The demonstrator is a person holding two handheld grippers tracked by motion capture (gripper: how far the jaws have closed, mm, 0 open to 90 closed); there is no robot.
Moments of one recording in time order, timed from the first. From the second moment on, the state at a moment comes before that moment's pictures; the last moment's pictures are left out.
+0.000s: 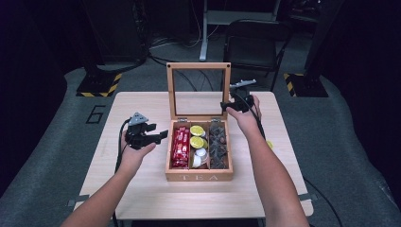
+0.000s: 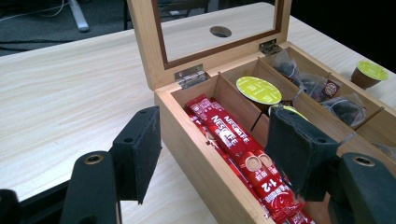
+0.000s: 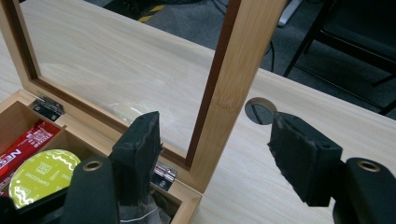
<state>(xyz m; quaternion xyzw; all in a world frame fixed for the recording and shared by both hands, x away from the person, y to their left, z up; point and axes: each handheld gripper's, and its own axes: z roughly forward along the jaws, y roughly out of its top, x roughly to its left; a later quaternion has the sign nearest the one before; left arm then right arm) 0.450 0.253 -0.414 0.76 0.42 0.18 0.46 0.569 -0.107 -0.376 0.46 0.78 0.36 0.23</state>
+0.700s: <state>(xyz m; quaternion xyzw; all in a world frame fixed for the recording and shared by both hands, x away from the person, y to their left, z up) 0.447 0.257 -0.414 0.76 0.42 0.18 0.46 0.580 -0.098 -0.384 0.46 0.78 0.37 0.22</state>
